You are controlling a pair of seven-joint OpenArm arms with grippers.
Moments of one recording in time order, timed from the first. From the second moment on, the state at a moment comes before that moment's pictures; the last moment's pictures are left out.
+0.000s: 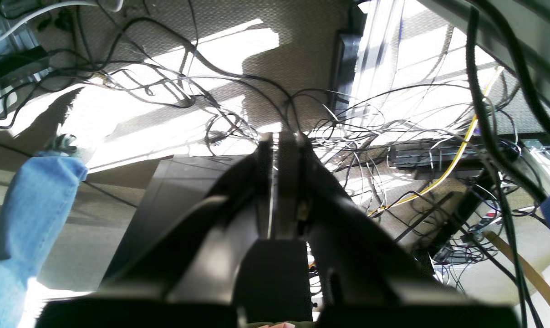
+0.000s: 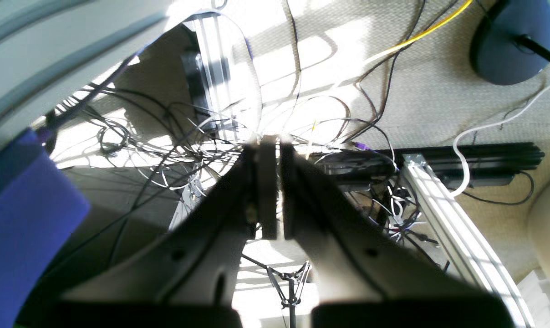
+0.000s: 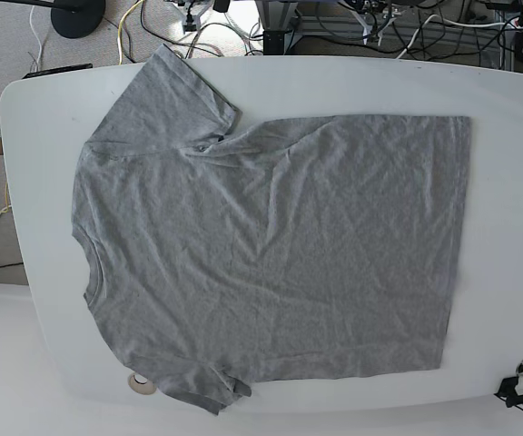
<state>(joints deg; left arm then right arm) 3.1 -4.1 0.3 3.9 1.3 -3.2 3.4 -9.0 1.3 0.5 10.1 2.0 2.4 -2.0</state>
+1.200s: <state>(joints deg) 10.3 -4.2 0.0 14.0 2.1 -2.9 0.0 -17.5 1.5 0.2 20.1 1.8 3.2 -2.9</state>
